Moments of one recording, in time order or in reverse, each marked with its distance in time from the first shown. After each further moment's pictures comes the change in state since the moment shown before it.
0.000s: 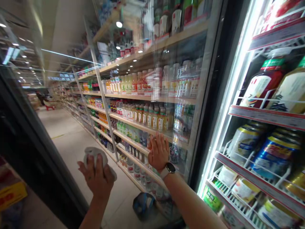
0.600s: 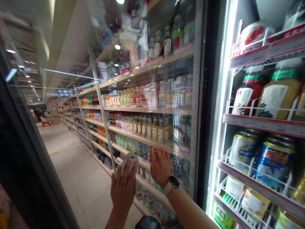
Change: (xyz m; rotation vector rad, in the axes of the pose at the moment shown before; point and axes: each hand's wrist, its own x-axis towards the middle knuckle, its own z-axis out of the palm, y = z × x) left_hand 0.013 0.049 0.023 -0.012 -0.073 0.284; right_hand -0.001 0.000 0.001 -0.055 -0.027 -0.028
